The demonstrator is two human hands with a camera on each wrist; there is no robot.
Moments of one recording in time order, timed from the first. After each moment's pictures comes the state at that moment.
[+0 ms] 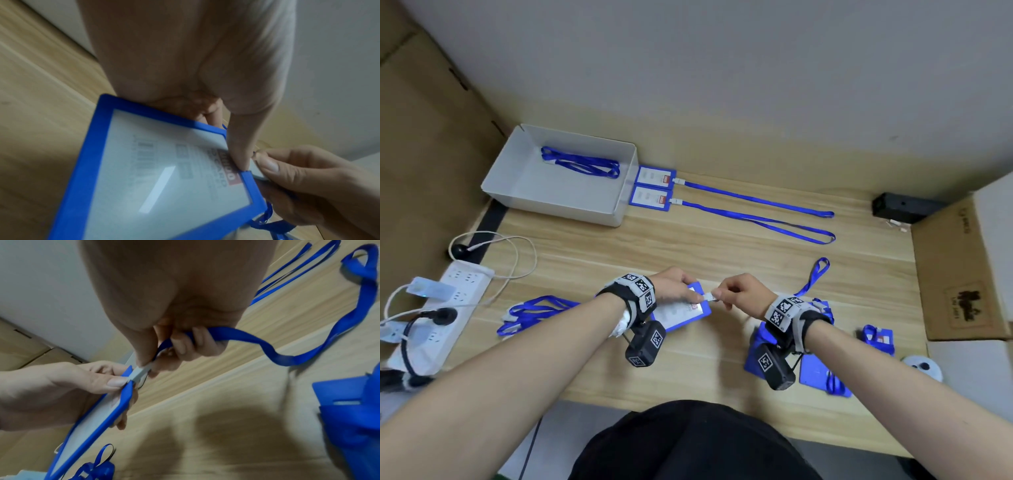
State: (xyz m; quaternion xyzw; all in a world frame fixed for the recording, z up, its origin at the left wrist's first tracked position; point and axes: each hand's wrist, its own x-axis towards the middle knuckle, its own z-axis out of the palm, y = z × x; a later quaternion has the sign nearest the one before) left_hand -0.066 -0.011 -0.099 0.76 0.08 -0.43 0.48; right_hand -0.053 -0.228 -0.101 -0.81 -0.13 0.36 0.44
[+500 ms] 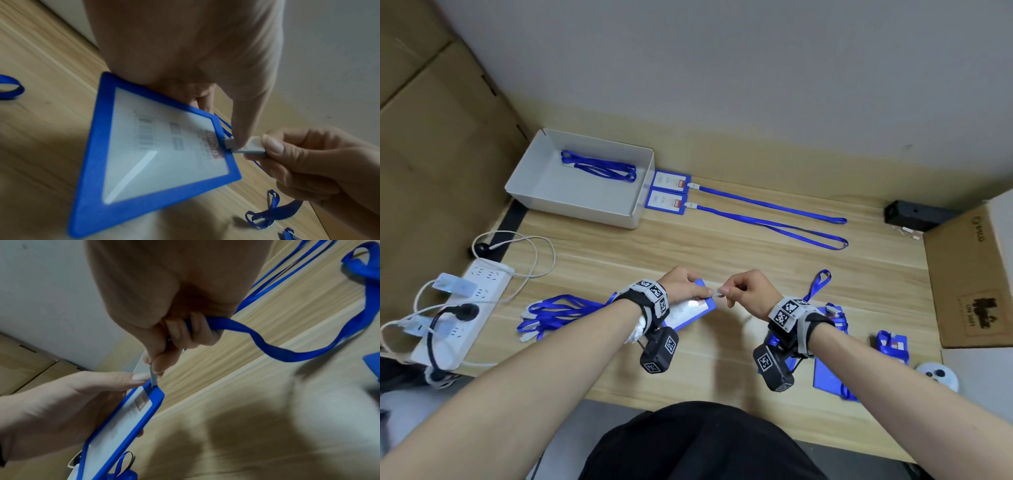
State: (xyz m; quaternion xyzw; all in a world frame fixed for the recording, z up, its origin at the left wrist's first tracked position) left_hand -0.079 0.001 -0.098 0.79 0.13 -0.34 0.50; right_hand -0.060 -0.203 -0.091 -0.82 -0.11 0.32 0.46
